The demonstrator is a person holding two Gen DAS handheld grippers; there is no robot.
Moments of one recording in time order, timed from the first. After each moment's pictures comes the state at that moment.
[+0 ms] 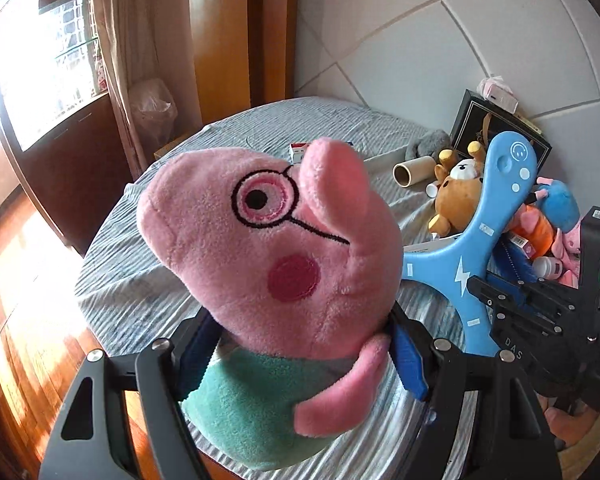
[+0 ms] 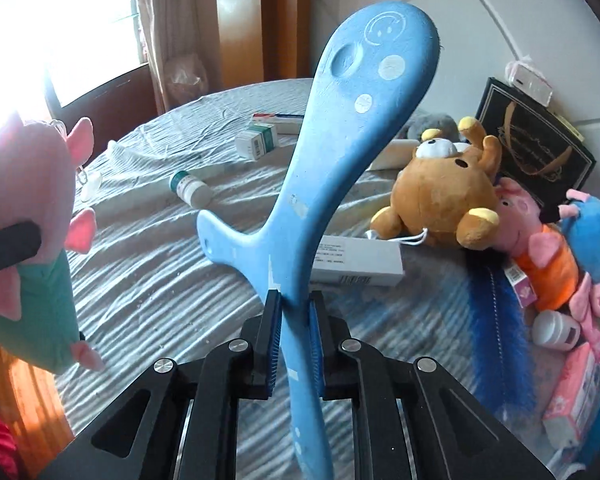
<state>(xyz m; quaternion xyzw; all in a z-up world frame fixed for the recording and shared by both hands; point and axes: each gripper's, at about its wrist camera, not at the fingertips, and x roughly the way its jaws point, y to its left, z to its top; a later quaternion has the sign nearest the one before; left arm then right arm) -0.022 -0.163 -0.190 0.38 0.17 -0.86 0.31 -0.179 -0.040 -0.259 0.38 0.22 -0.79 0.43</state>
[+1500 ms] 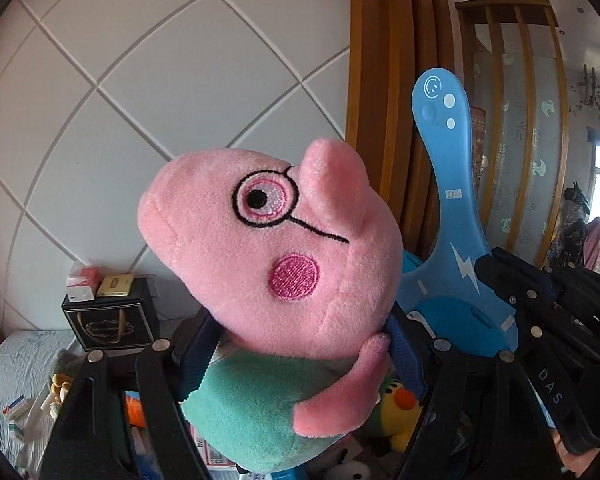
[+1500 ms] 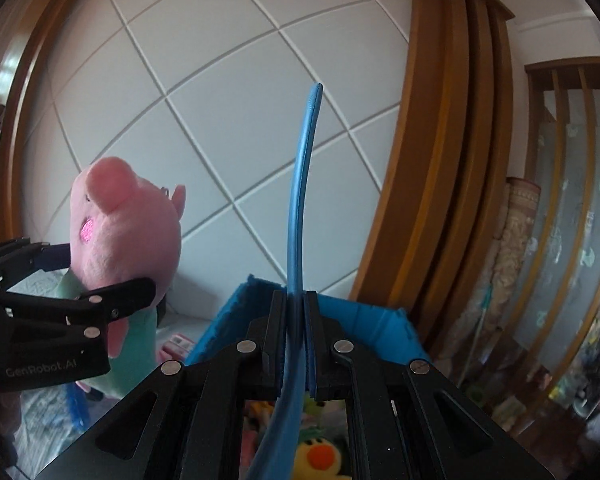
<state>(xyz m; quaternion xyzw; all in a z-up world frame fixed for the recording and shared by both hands) -0.254 0.341 0.095 0.20 0.00 -0.97 -0.15 -0.183 0.468 0.112 0.13 0.12 -0.98 0.01</state>
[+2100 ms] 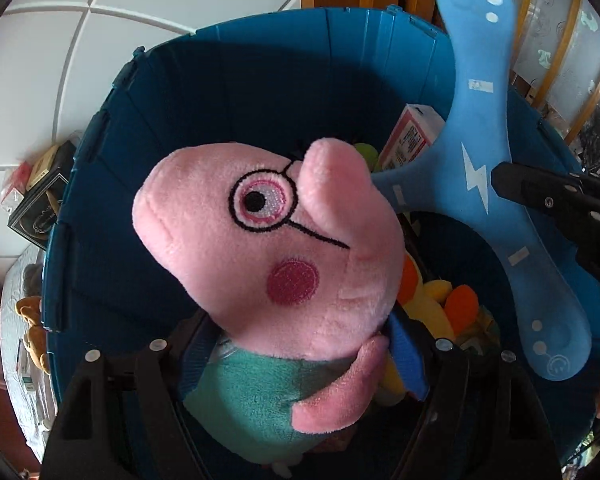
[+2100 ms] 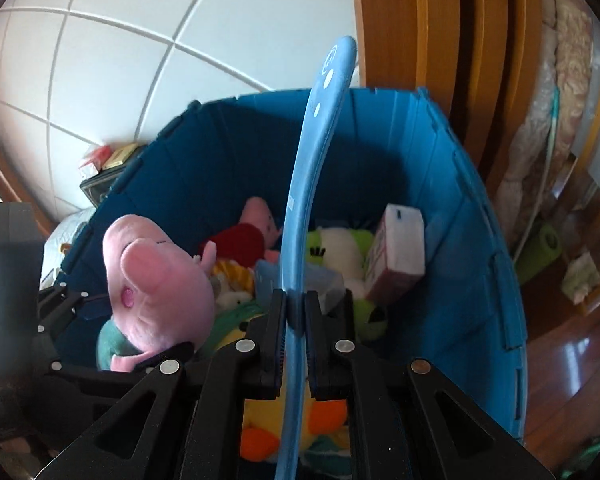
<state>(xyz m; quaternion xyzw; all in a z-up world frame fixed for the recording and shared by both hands) -0.356 0.496 -0.070 0.53 -0.09 -0.84 -0.12 -0.334 0.636 -0.038 0.45 -0.03 -0.89 0.09</state>
